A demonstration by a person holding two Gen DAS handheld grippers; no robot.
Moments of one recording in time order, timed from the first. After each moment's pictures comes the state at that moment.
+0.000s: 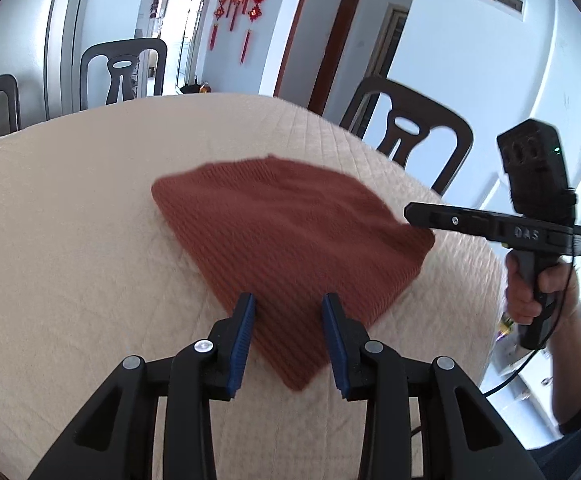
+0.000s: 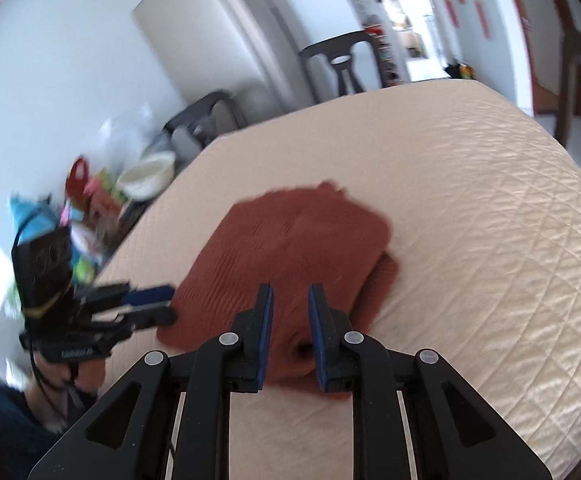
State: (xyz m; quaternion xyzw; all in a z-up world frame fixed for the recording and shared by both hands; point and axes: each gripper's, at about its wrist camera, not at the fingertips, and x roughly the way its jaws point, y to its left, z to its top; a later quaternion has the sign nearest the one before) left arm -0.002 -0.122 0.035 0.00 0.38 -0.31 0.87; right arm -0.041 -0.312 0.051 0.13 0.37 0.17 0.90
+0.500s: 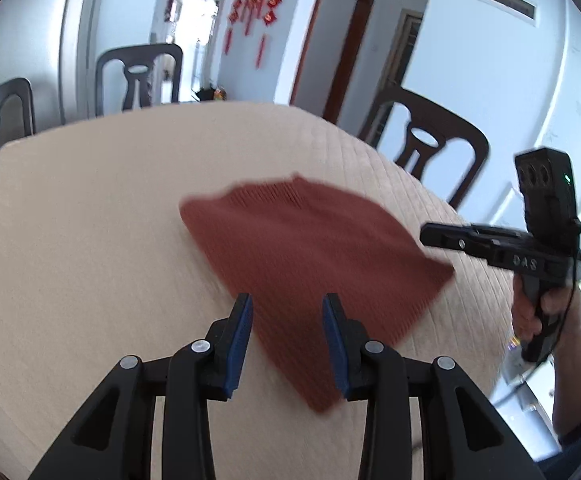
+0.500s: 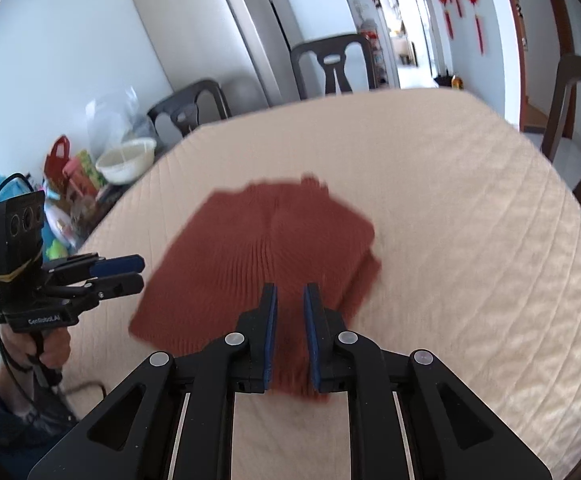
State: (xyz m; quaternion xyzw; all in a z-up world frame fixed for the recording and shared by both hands) left arm 0.026 -0.112 0.054 -0.01 0.37 -0.28 0.89; right arm -0.025 -0.318 0.052 0.10 0.36 0.14 0.92
